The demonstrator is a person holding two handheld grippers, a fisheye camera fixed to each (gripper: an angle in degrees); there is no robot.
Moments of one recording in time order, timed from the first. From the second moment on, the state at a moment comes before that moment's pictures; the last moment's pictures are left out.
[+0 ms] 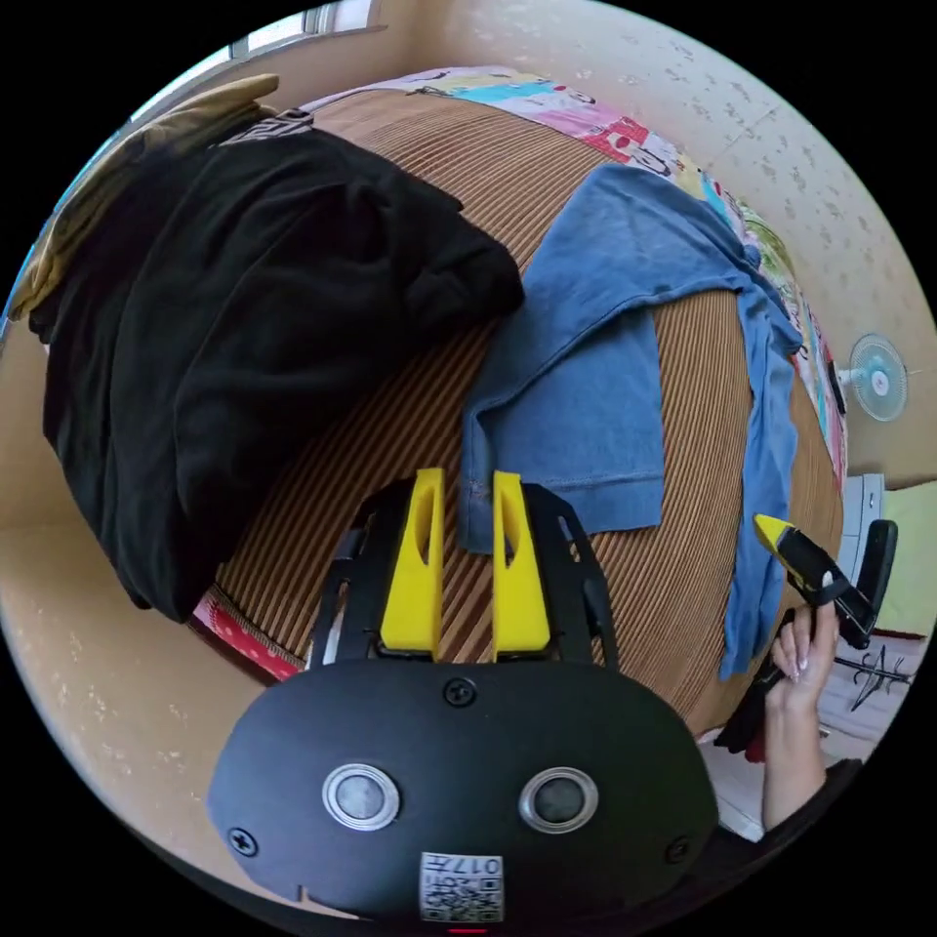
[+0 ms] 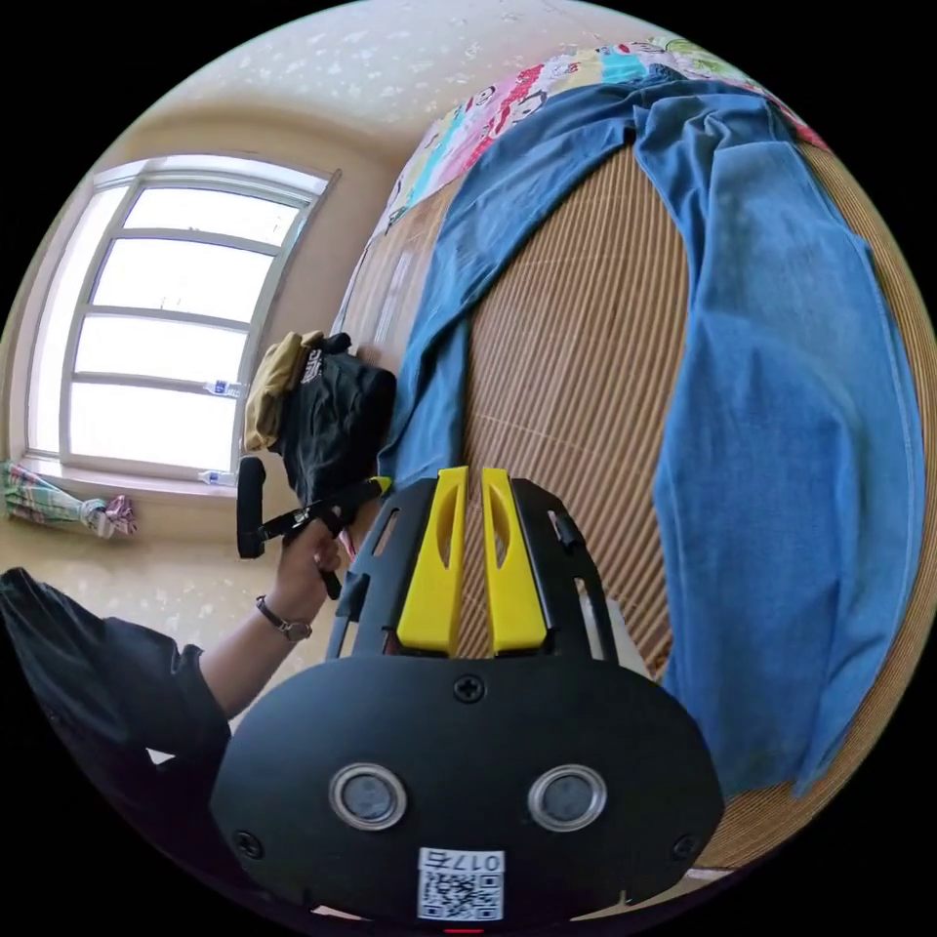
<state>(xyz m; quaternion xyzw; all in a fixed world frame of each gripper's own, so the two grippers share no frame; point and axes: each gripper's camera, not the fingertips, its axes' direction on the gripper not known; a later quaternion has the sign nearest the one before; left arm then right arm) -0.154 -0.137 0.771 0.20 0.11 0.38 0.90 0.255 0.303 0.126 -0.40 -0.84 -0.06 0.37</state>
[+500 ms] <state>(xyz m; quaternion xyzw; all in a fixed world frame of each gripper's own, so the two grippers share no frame) -0.105 0.087 0.623 0.27 0.05 0.78 0.57 0.329 0.298 0.224 -0.50 -0.78 0.04 0.38</state>
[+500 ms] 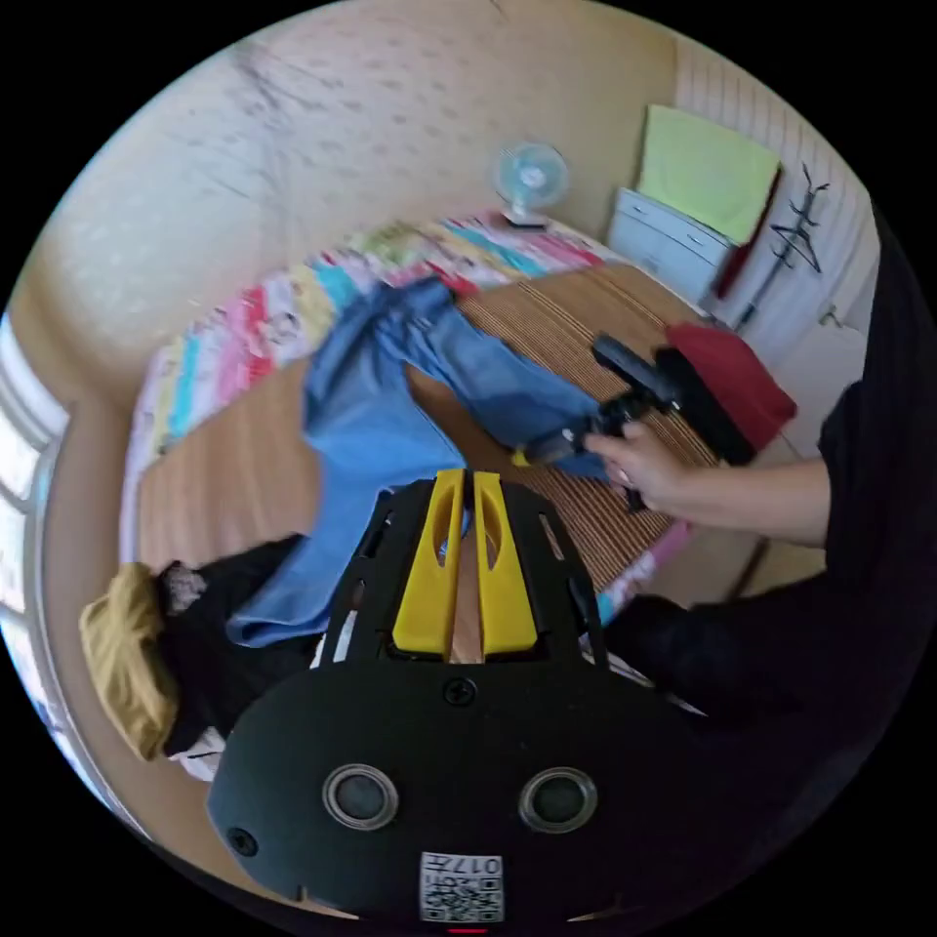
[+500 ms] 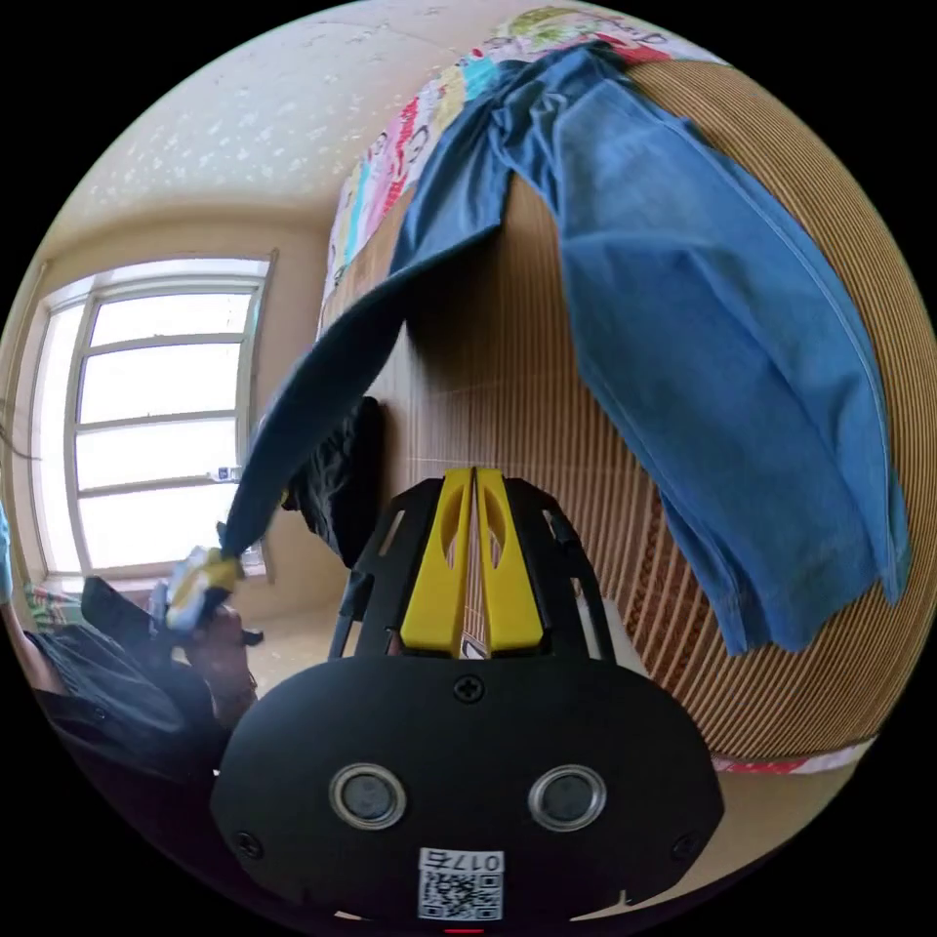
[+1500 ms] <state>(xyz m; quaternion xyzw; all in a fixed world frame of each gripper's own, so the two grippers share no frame) -0.059 -0.208 0.676 -0.05 0.36 0.59 0.71 0.329 0.319 0.167 -0.55 -0.77 -0.07 0.31</state>
